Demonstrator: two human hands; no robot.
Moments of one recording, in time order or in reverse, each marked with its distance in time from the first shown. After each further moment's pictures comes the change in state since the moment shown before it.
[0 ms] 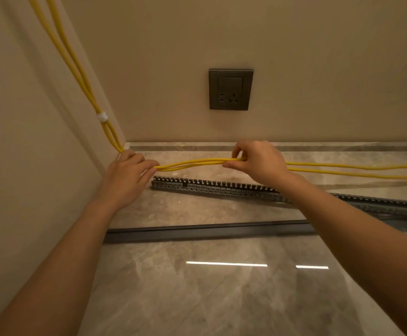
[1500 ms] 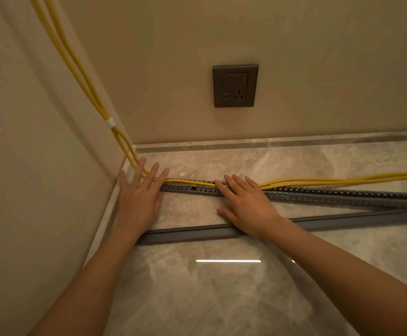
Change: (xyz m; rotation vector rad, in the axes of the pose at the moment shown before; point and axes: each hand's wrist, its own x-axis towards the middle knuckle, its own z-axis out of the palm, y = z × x) left_hand -0.036 0.000 0.042 0.278 0.065 0.021; right_hand -0.062 -0.014 0.079 -0.265 -0.191 -0.213
